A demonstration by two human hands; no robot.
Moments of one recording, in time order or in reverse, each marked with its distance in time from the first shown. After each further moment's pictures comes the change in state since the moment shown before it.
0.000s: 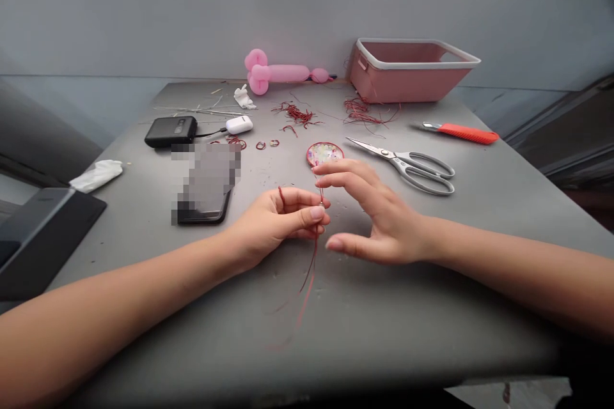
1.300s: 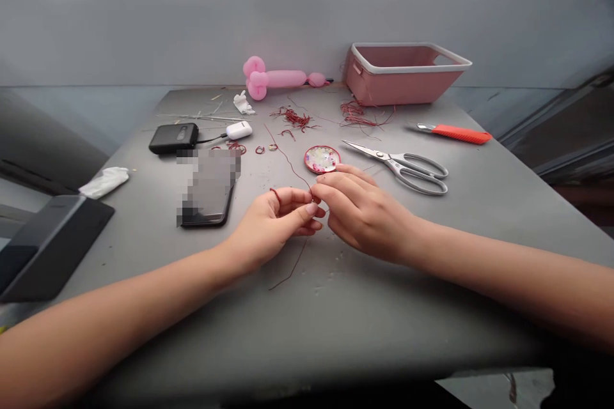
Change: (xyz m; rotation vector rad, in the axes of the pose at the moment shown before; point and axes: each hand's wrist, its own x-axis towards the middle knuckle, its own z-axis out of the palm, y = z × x) left_hand -0.007 0.009 0.014 0.116 0.178 0.040; right_hand 0.009 -0.008 0.006 -0.464 0.052 -0.153
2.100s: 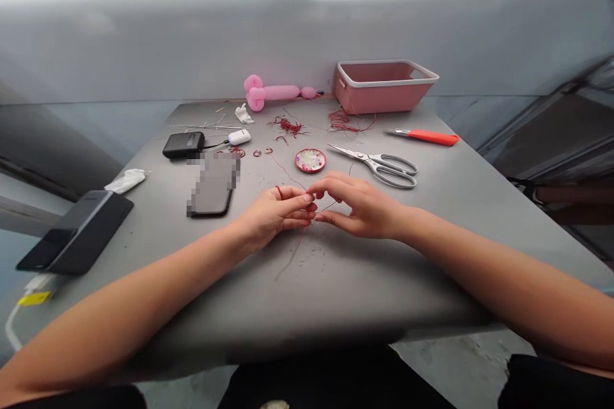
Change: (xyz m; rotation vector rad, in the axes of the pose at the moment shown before) left_hand -0.003 0.003 0.015 0.008 -0.070 -0.105; right_hand -0.020 0.010 -0.024 0.465 -0.115 0.123
